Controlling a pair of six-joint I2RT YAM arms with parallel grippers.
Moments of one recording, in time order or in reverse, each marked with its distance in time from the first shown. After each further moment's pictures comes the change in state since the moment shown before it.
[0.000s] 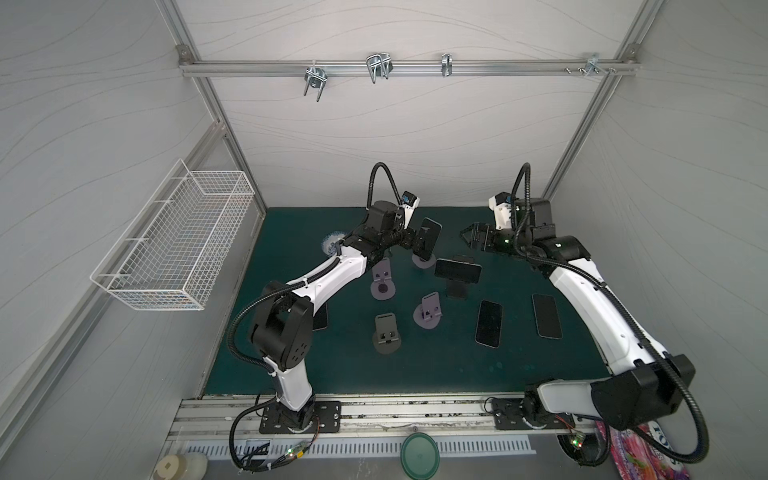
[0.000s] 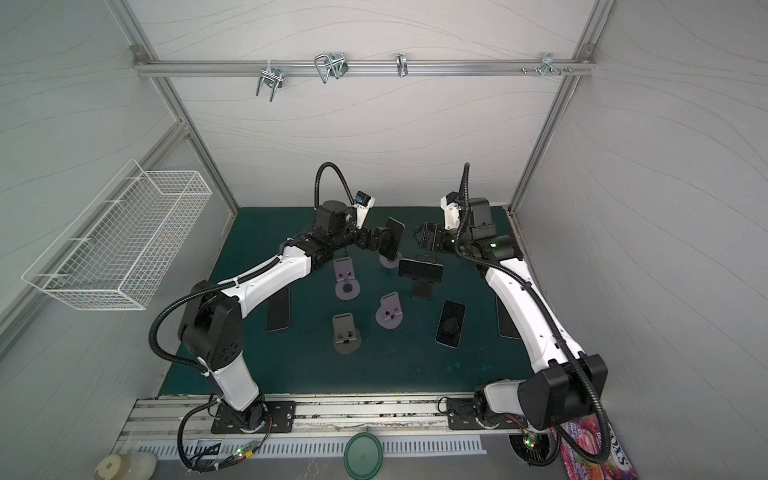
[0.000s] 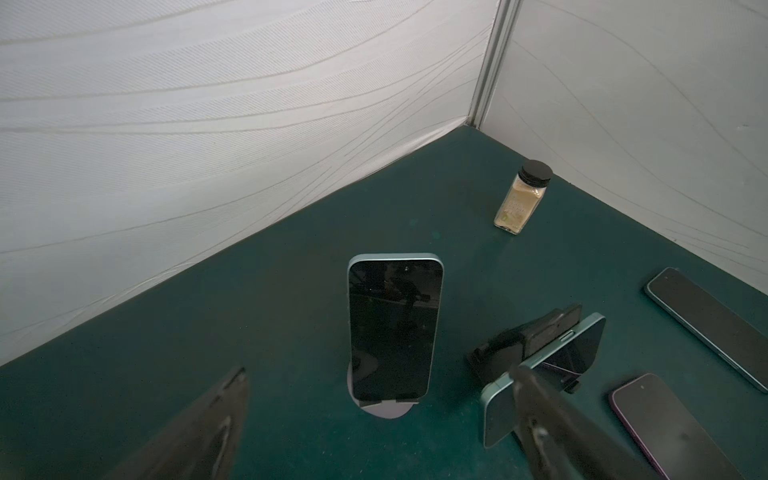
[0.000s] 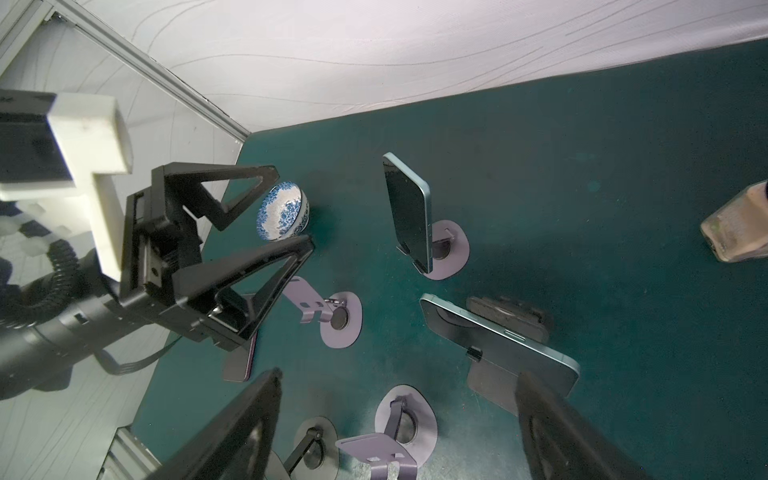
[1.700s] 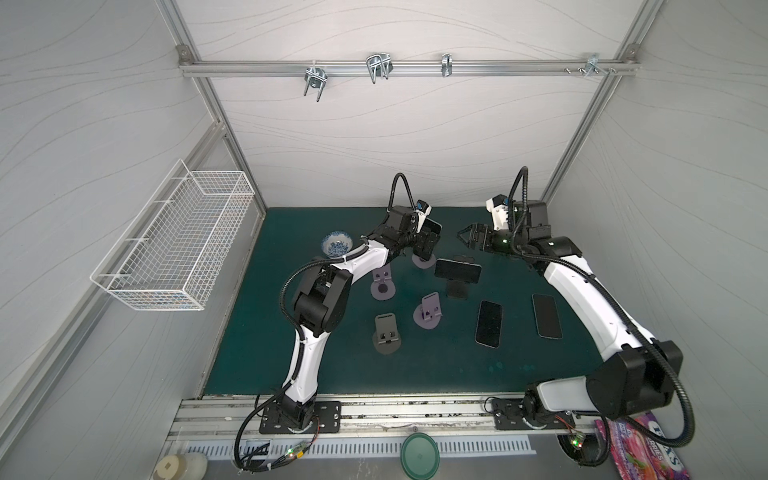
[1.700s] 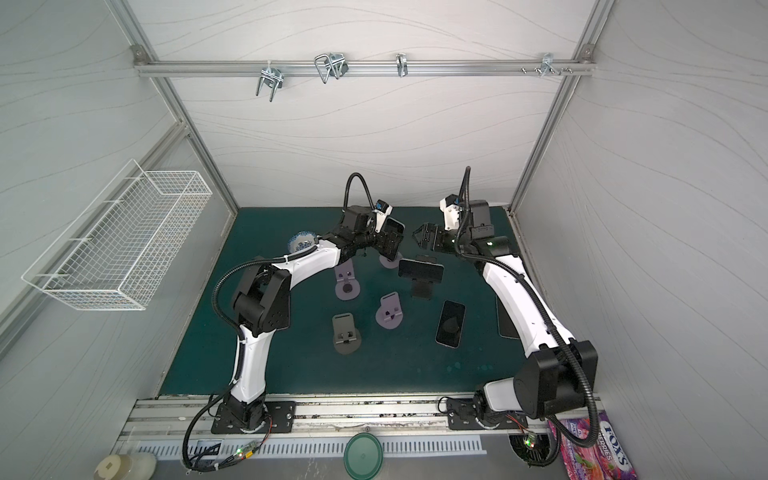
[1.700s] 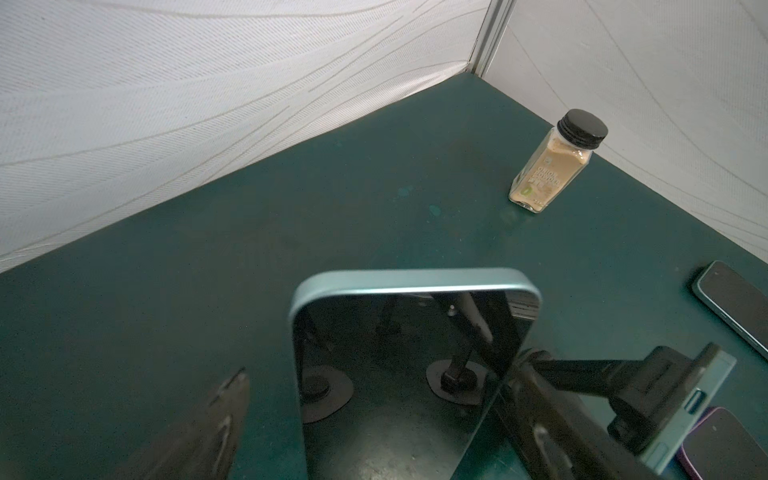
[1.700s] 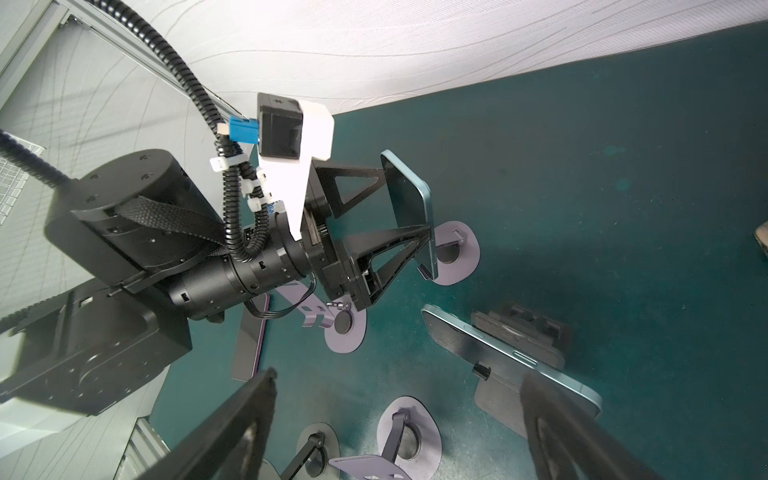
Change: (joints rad) left arm -0.003 0.358 0.212 0.044 0.068 -0.049; right arm -0.050 0.043 -0.059 0.097 -0.093 -0.006
